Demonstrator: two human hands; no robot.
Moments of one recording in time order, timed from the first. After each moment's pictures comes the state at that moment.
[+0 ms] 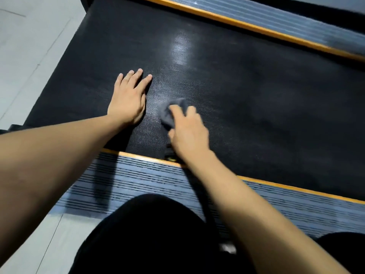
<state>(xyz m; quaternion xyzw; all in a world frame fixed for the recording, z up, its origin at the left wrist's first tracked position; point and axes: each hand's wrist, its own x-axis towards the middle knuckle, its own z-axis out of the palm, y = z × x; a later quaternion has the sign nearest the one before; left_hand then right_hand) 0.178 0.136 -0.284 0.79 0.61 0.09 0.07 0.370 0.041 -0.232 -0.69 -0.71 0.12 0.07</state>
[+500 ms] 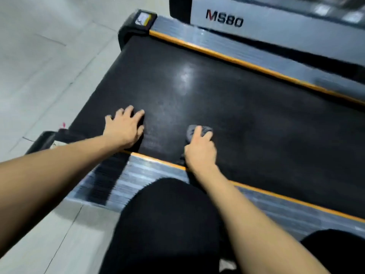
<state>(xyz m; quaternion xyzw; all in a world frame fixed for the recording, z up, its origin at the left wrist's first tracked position) 0.113 0.067 -0.237 0.72 0.68 -0.07 0.11 0.346 0.024 -0.232 -0.78 -0.62 0.10 0.00</state>
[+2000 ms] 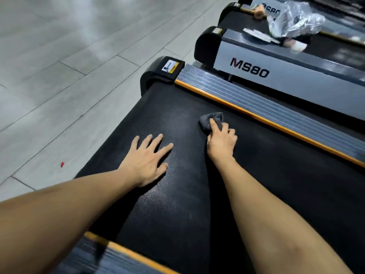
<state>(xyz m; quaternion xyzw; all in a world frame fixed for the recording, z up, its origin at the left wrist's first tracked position) 0.095 0.193 -0.250 0.78 0.61 -0.04 0.11 0.331 0.311 -0.266 -0.72 -0.69 -0.02 0.05</state>
